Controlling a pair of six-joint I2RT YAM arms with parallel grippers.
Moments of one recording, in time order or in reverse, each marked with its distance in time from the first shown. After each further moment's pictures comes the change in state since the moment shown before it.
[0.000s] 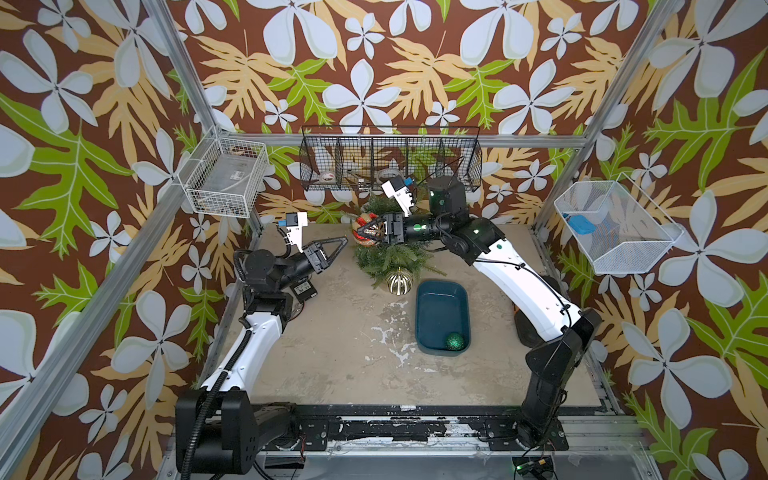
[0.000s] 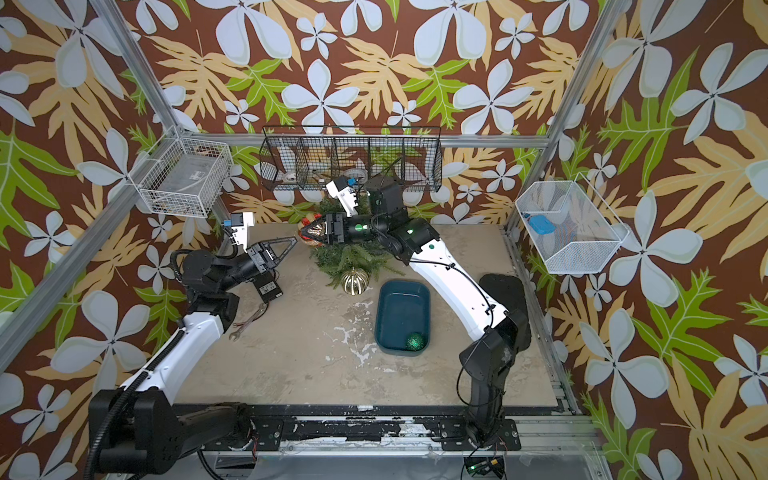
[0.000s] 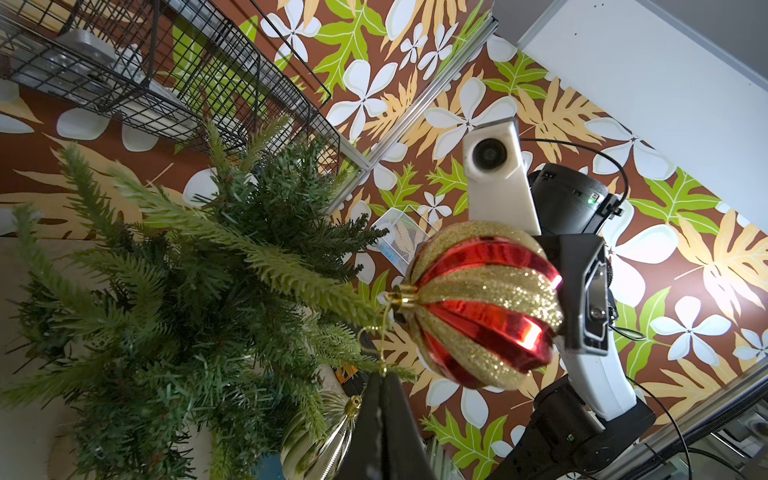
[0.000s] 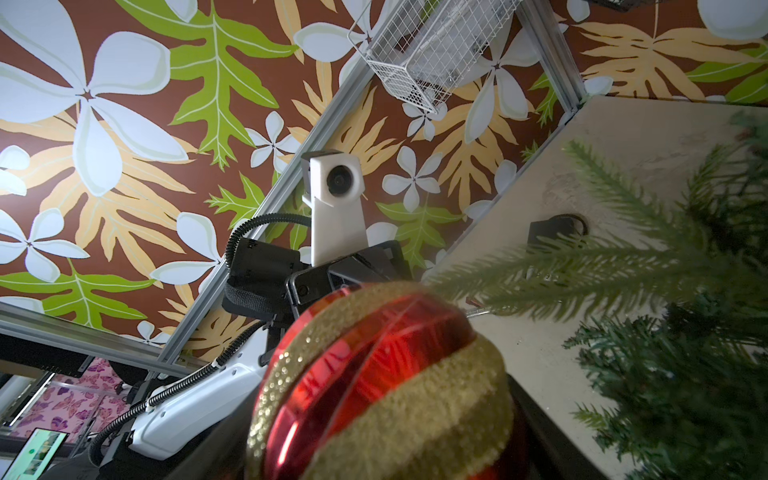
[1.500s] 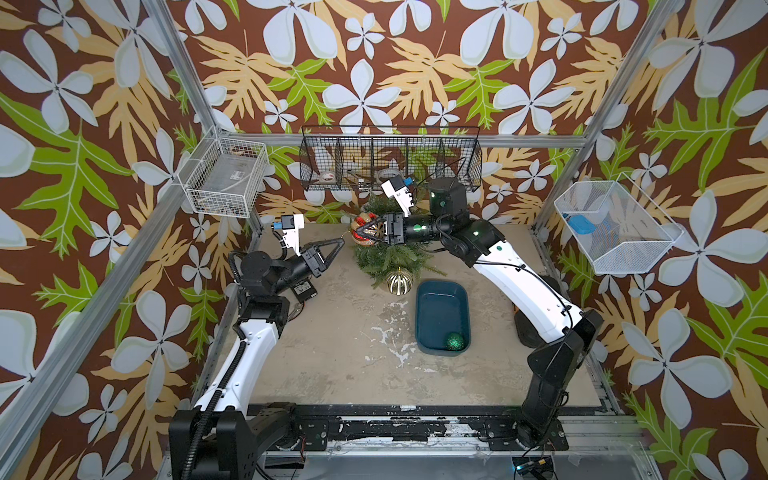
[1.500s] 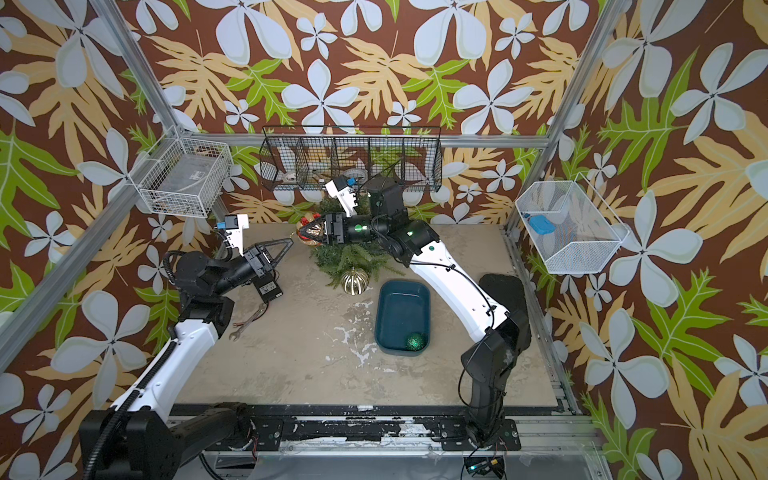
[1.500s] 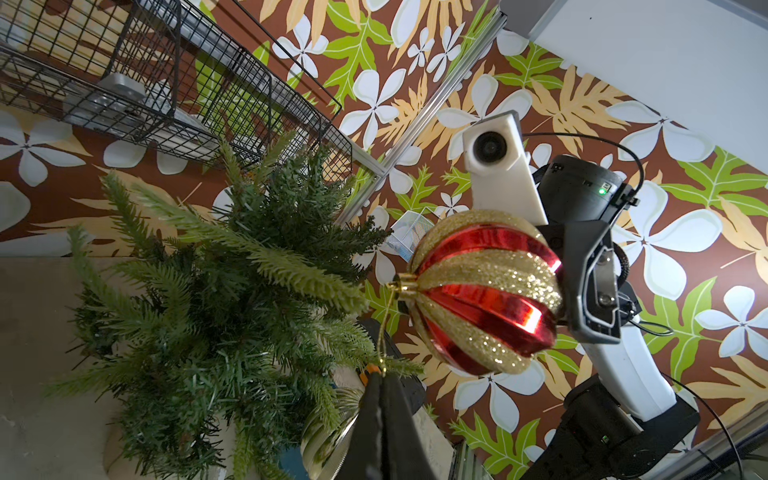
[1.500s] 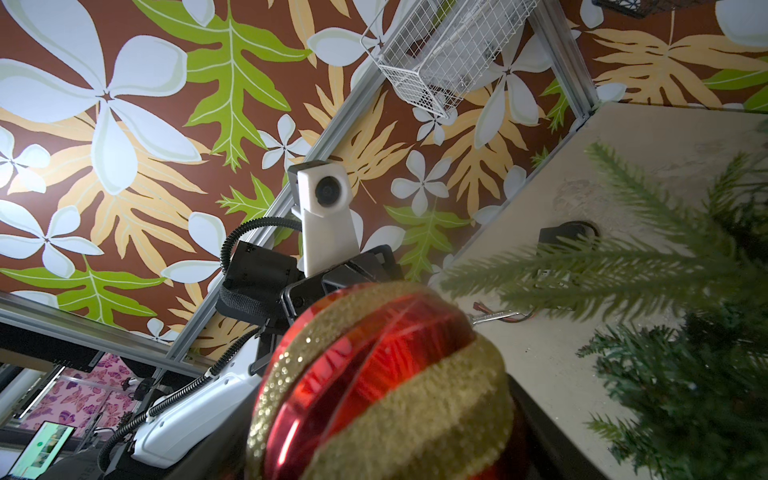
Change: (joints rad) left arm 0.007 -0.081 -0.004 -0.150 -0.042 0.135; right arm 0.008 -0.006 -0.033 0.057 -0.012 0.018
